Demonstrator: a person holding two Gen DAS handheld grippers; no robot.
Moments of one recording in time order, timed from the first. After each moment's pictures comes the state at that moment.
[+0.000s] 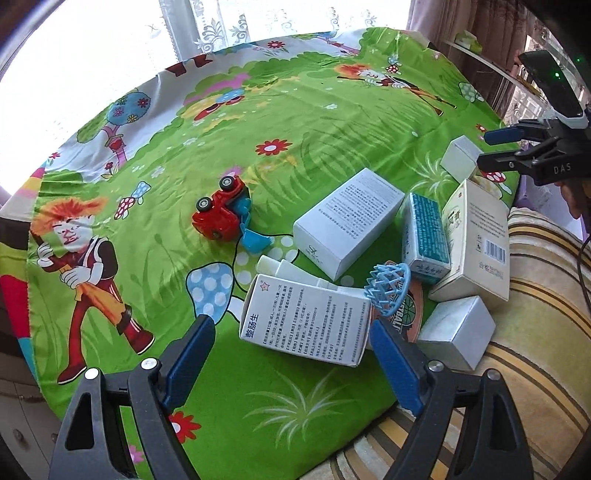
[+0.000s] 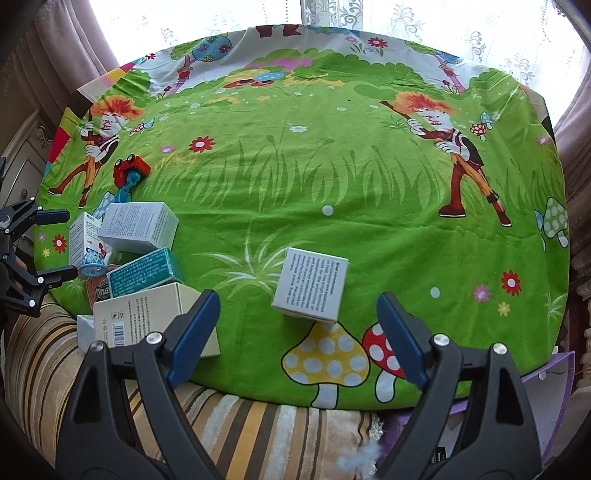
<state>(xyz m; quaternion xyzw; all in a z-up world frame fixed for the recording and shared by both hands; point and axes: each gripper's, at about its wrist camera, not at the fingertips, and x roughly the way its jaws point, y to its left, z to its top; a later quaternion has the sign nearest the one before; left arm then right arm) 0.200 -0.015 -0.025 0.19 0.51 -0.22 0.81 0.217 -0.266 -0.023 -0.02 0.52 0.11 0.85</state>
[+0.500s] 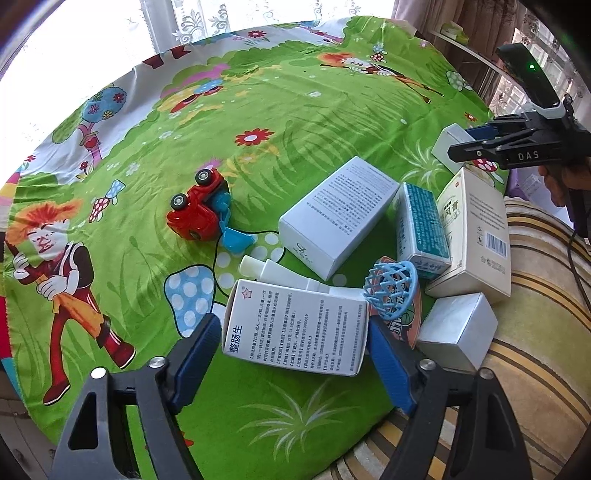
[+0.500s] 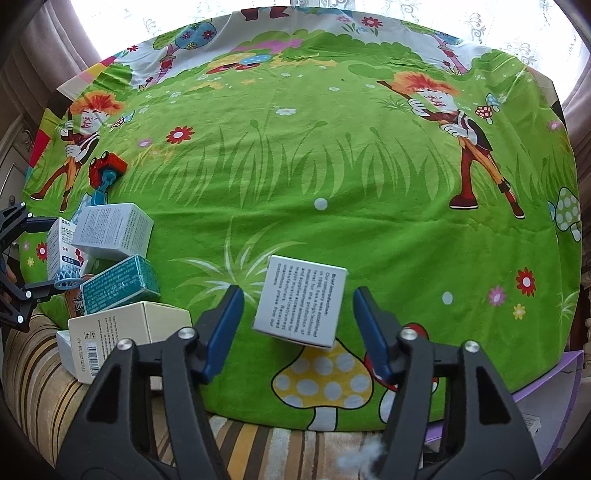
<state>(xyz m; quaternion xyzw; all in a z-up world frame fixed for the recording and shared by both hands) 0.207 -0.020 -0.038 0.18 0.53 -0.26 0.79 0.231 -0.267 -0.043 -0.01 0.54 0.10 0.83</state>
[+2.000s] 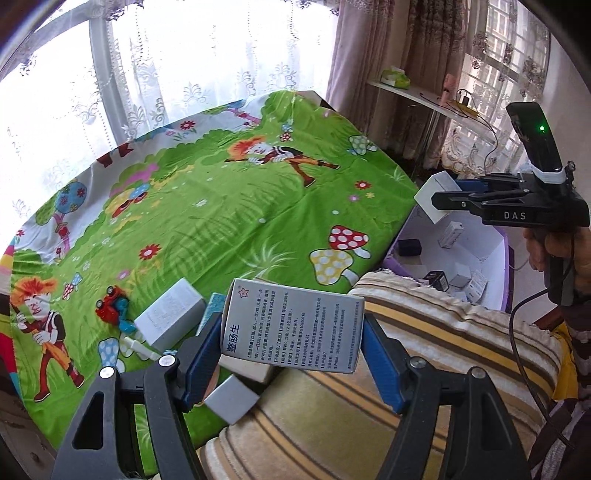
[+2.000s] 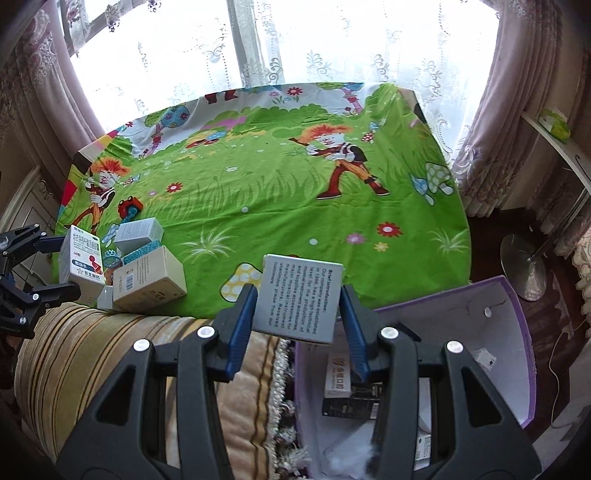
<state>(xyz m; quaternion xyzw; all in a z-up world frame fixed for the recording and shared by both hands) 0.108 -0.156 0.068 0.15 0.44 -0.32 0.83 0.081 -0.386 0.054 0.04 0.44 0.03 0.90</state>
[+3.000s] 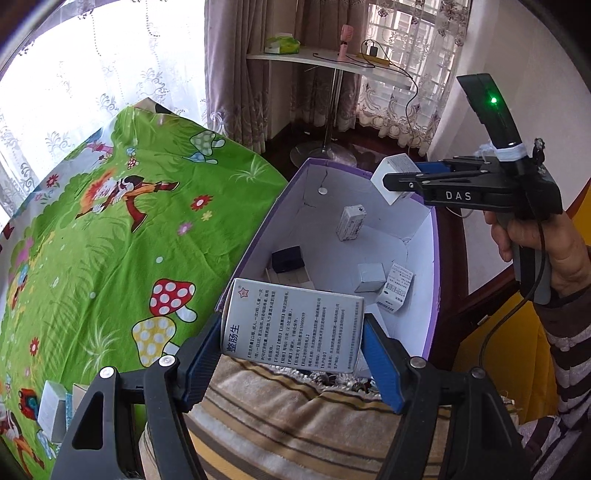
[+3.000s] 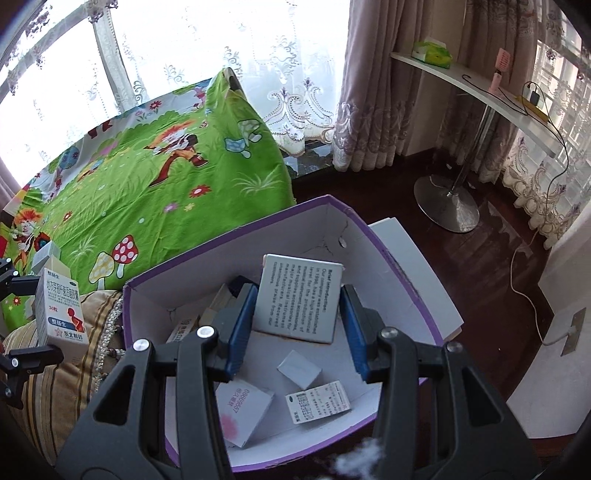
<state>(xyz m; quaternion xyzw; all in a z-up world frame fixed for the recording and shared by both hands) 0.057 -0.352 0.048 0.23 0.44 -0.45 0.74 -0.005 -0.551 0.023 0.11 0.44 -0.15 0.88</state>
